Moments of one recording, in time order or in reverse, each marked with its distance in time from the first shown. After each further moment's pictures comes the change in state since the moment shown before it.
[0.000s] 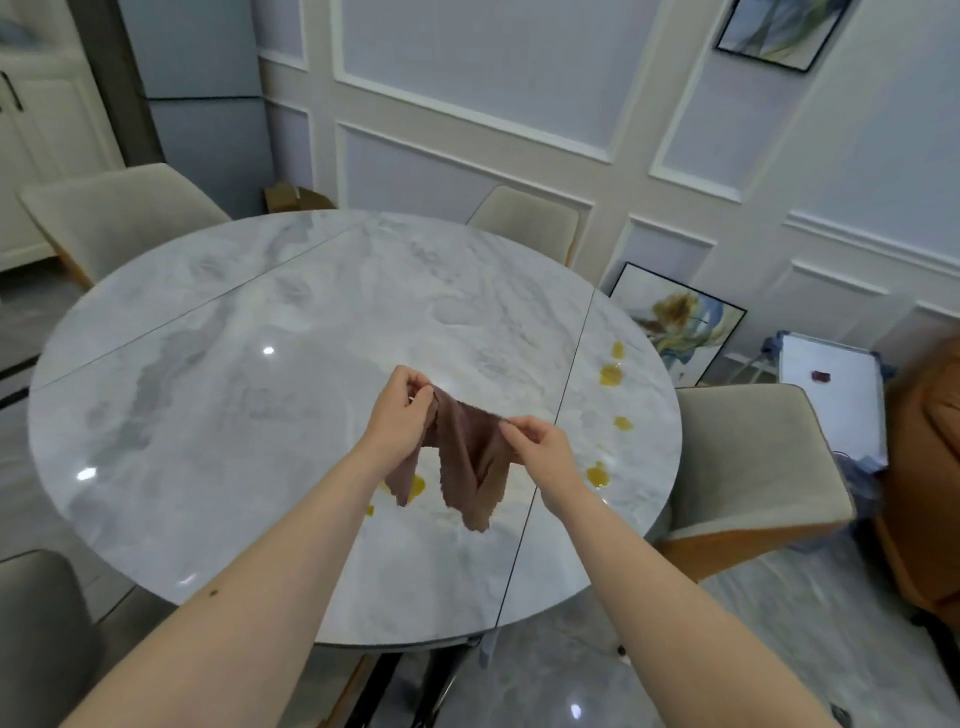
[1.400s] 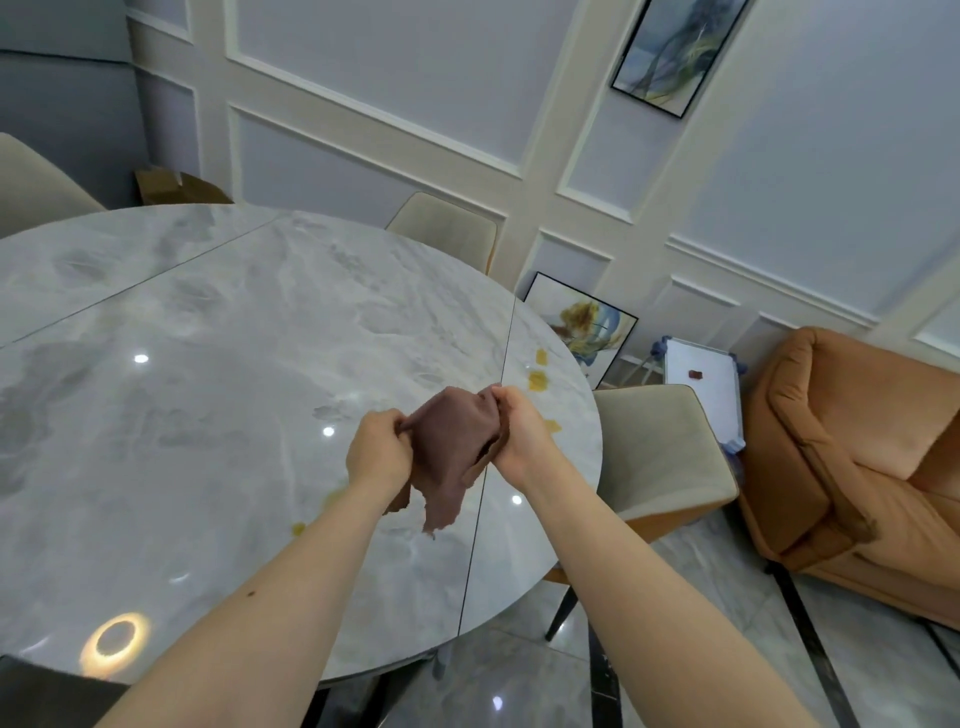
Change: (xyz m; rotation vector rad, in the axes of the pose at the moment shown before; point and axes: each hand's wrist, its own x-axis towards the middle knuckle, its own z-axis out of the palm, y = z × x) left_hand 0.011 -0.028 0.024 0.263 -0.043 -0.014; right_hand -0.004 -0.071 0.016 0.544 0.146 0.273
